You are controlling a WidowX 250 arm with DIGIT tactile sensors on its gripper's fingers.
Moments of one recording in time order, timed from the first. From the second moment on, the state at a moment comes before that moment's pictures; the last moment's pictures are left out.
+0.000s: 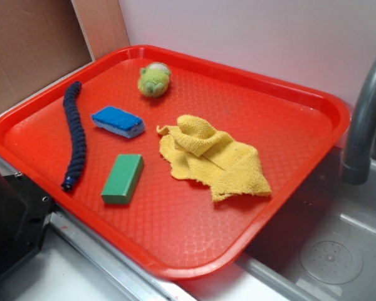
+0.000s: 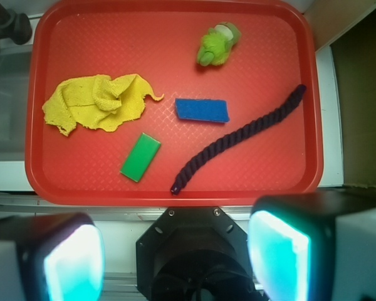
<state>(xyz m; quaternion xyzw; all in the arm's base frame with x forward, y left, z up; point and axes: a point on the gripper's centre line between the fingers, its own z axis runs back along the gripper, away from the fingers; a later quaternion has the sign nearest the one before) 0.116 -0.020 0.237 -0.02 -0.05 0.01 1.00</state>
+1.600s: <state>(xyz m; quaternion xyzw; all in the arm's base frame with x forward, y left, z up) 0.156 -0.034 0.116 -0.06 -0.08 0.29 0.95</state>
